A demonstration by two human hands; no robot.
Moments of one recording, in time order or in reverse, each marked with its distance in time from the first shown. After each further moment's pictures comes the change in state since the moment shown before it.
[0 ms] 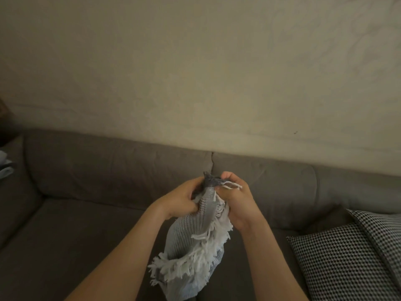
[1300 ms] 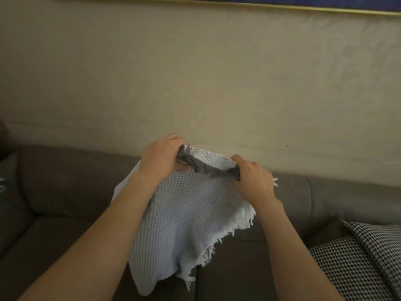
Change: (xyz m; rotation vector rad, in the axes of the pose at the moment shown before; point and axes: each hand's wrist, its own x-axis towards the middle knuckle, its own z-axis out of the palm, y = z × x) left_hand 0.023 0.086 -0.084 0.871 0.640 0.236; right_hand 0.031 -0.091 -0.026 -1.872 0.315 -0.393
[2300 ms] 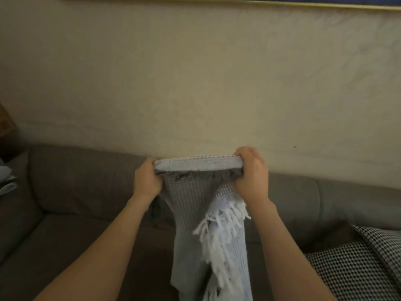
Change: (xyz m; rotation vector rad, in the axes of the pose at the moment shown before) left_hand -0.047 -0.057 0.054 -0.280 0.101 -0.621; right_hand 0.015 -0.020 0.017 0.537 0.326 -0.107
